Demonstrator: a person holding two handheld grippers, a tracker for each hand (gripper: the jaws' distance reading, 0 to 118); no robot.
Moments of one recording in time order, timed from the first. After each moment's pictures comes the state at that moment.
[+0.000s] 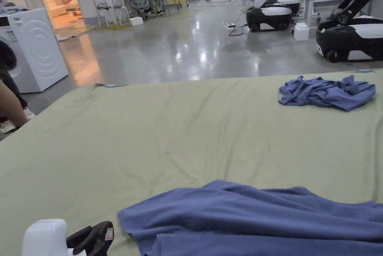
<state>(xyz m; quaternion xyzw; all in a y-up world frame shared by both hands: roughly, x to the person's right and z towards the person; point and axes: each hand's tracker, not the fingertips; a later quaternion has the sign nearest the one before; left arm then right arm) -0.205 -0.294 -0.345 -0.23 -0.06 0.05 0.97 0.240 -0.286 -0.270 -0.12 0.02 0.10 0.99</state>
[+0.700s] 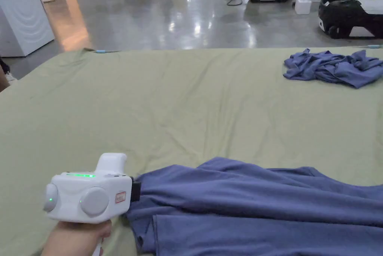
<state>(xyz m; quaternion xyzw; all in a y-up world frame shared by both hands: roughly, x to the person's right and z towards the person) -0.197 -0.381 -0.535 -0.40 -0.07 -0.02 0.91 0.252 -0.306 -0.297 -0.18 0.00 0.09 0.98</state>
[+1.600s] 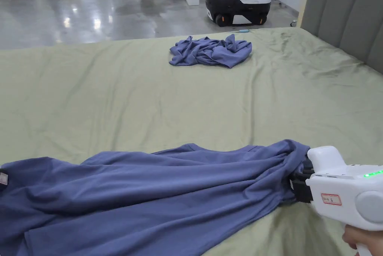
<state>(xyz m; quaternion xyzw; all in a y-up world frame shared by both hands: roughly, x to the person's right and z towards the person) -0.172 -0.302 -0.488 -0.30 -0.12 0.01 0.95 0.385 -0.374 -0.380 -0.39 -0.02 -0.01 0.92</state>
